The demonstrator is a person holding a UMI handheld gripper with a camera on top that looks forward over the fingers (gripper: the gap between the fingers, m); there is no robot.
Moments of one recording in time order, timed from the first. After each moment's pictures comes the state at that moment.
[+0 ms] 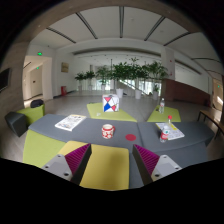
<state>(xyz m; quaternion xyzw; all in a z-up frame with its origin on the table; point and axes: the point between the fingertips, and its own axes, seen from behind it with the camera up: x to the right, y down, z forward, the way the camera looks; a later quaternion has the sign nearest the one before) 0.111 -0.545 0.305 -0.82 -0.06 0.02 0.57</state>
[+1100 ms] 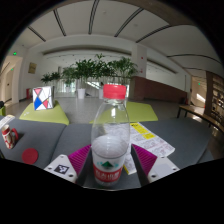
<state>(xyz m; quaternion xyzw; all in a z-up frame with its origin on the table) 0.516 -0.095 0.083 -0.80 0.06 -0.10 0.59</state>
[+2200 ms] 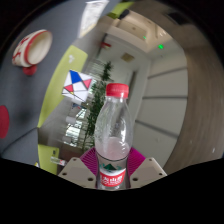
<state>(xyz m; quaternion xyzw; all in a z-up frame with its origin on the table) 0.178 -0.033 0.333 -0.33 -0.48 -0.65 0.48</state>
